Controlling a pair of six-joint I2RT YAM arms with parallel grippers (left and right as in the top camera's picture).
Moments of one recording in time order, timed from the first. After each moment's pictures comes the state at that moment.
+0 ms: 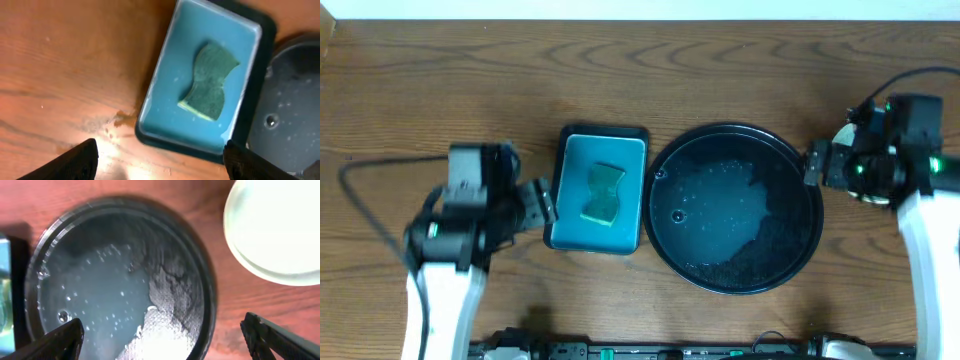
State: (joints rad) left arm -0.03 1.01 1.02 -1.06 0.07 -0.30; right arm -0.12 1.28 1.16 -0.96 -0.19 0.09
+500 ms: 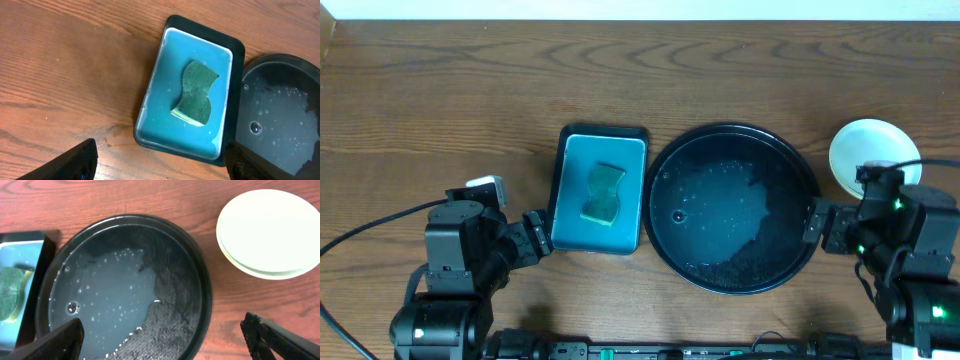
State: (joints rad) left arm -0.03 0.69 0.90 -1.03 0.07 -0.30; right arm -0.07 0.76 0.90 -0.94 -0.15 0.09
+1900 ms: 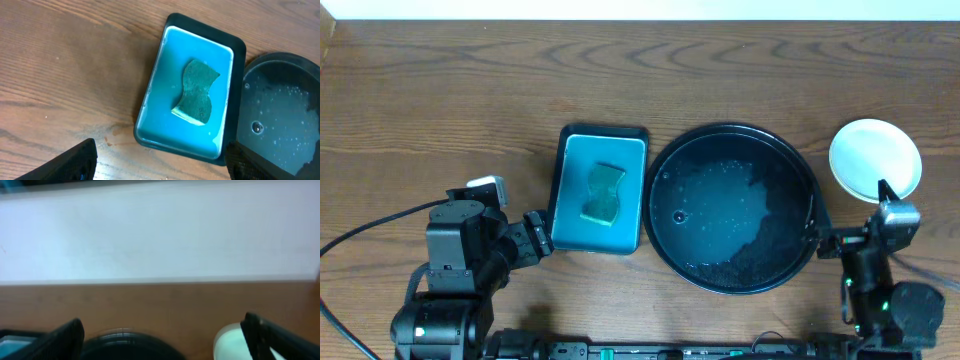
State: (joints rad) left arm -0.03 0.69 0.89 -1.03 0.07 -0.30; right arm -0.06 0.21 0.34 -0.10 -0.14 0.07
